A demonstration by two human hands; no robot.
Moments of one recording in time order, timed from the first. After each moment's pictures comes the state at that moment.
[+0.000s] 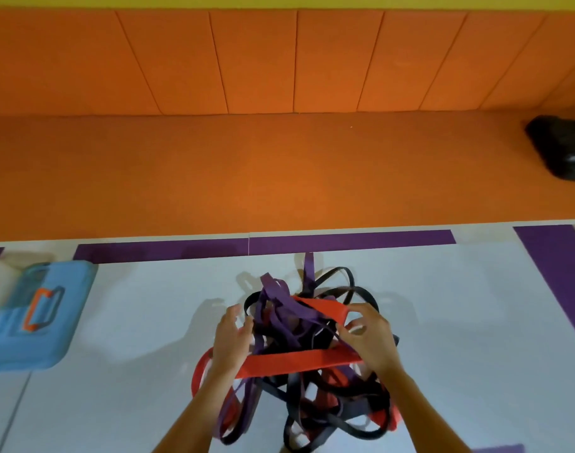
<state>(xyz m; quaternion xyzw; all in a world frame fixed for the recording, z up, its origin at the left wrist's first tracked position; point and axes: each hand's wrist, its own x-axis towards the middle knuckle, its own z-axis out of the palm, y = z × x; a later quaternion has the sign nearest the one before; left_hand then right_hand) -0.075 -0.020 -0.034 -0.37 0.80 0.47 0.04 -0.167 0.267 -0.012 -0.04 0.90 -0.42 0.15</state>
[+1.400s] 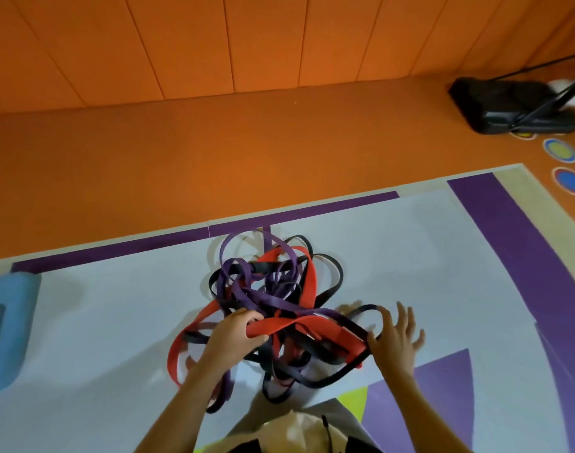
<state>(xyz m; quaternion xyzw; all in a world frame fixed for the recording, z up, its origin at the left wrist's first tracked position) -0.048 0.019 -0.023 -0.04 0.92 0.34 0.20 -0.062 0.376 -0.036 0.18 0.97 -0.12 0.14</state>
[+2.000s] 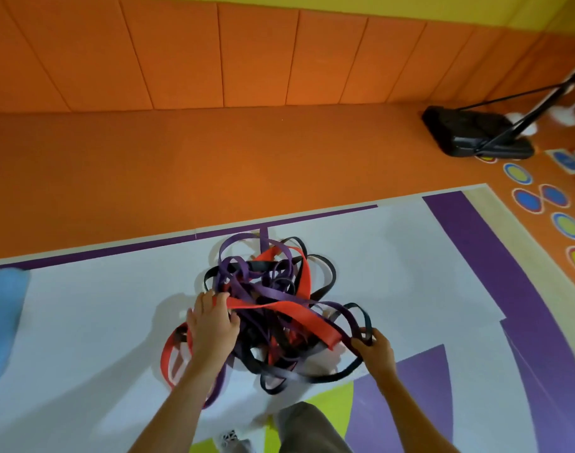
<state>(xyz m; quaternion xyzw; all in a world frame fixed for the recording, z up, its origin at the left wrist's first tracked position) -0.031 0.001 -0.007 -0.16 0.96 0.22 0.06 -0.022 0.350 -0.018 0.28 0.84 -0.43 0.15</state>
